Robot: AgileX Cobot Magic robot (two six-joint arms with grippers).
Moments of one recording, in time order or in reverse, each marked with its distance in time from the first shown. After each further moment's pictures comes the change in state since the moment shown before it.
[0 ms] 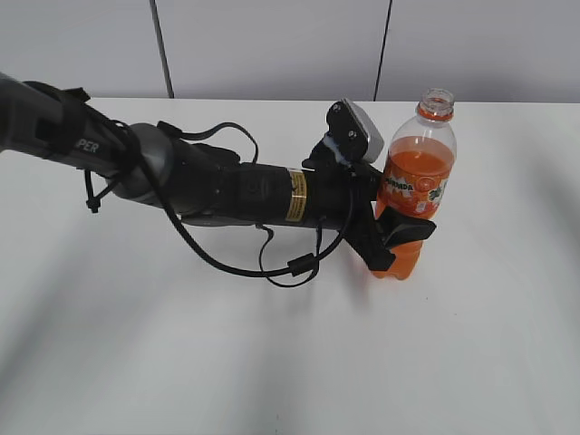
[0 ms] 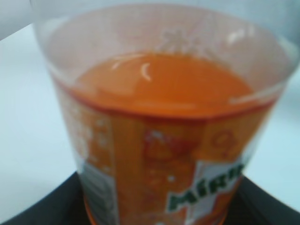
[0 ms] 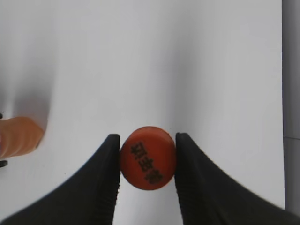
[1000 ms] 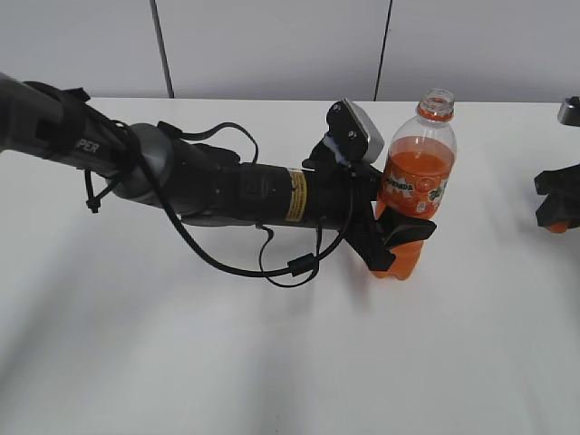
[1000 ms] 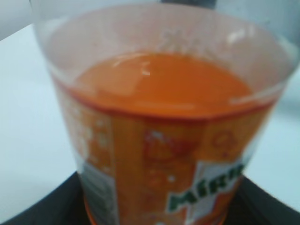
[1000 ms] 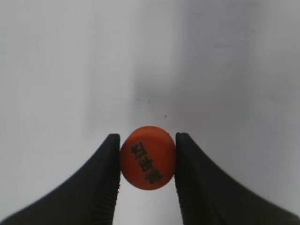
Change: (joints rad) left arm 0.000 0.000 0.000 0.000 -0.003 0.001; right arm -0.043 0.358 0.472 0.242 -0.628 -0.219
